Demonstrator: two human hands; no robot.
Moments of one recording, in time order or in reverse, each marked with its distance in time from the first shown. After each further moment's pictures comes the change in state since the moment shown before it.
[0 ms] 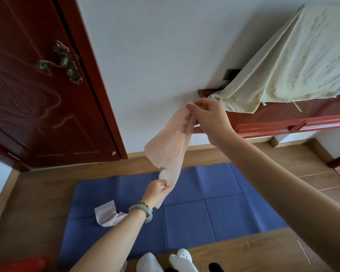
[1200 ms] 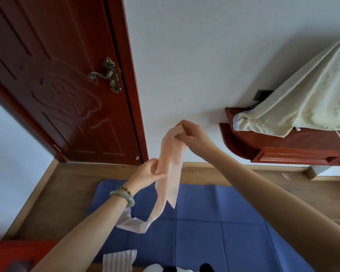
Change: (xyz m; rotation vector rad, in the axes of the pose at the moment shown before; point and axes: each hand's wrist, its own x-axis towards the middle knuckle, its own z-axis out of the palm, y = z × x) left_hand -0.029 0.033 -0.111 -0.059 0.201 0.108; right_hand 0.012 0.022 0.045 -0.243 -0.492 -0.298
